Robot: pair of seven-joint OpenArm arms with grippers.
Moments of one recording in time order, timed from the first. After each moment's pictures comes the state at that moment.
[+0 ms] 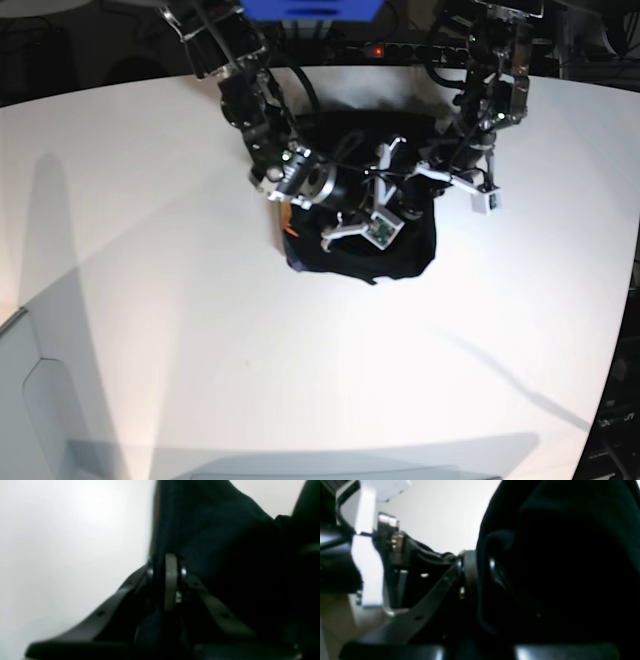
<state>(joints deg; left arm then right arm) 19.3 -17.2 1.0 99.7 -46.2 9.6 33.4 0.5 -8.8 -24.4 86.7 3.0 35.1 -30.8</state>
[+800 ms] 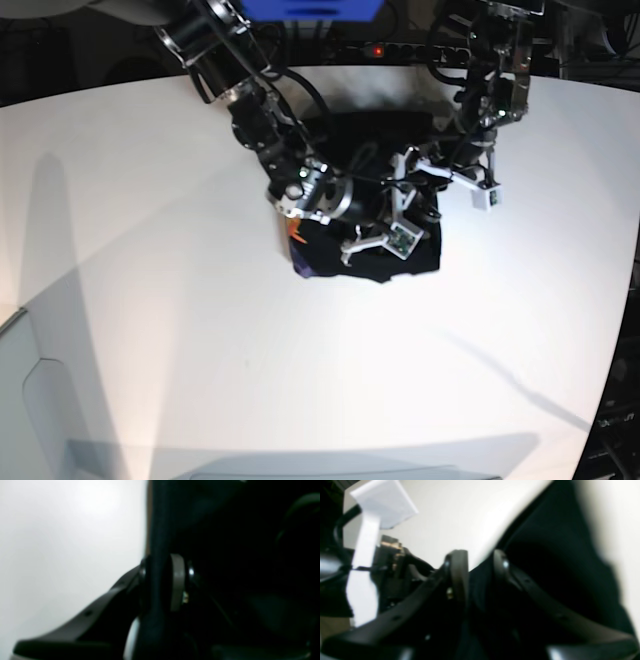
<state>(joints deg) 19.9 -17.3 1.0 99.7 -46.2 9.7 33.8 6.2 -8.6 -29.9 81.9 4.4 34.3 -29.3</state>
